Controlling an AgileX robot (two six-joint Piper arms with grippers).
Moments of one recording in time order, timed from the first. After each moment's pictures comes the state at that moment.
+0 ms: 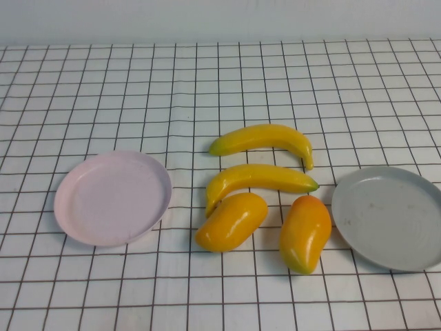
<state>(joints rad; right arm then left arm) -0.04 -0.02 0.03 0.07 0.35 0.10 -0.04 -0.01 0.02 0.06 0.38 0.00</state>
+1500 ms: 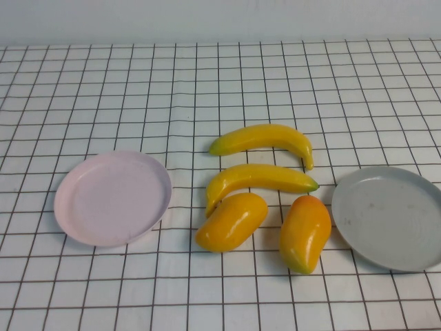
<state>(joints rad) -0.04 -0.02 0.03 0.07 0.35 0.10 -0.04 0.03 -0.21 -0.44 0.17 -0.15</state>
